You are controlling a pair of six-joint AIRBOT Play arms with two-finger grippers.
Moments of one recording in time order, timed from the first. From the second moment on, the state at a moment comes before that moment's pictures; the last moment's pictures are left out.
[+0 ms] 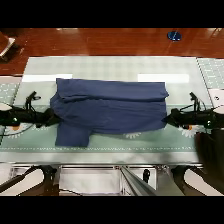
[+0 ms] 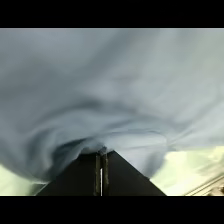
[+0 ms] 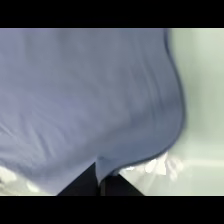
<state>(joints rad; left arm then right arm) 0.38 -1.21 0.65 0.83 -1.19 -1.15 -0.36 -1.14 0.59 -0.79 1.15 1.21</state>
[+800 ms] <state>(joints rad) 0.21 -1.67 1.37 0.76 -1.10 -1.31 -0.36 -1.53 1.07 -0.59 1.09 1.20</state>
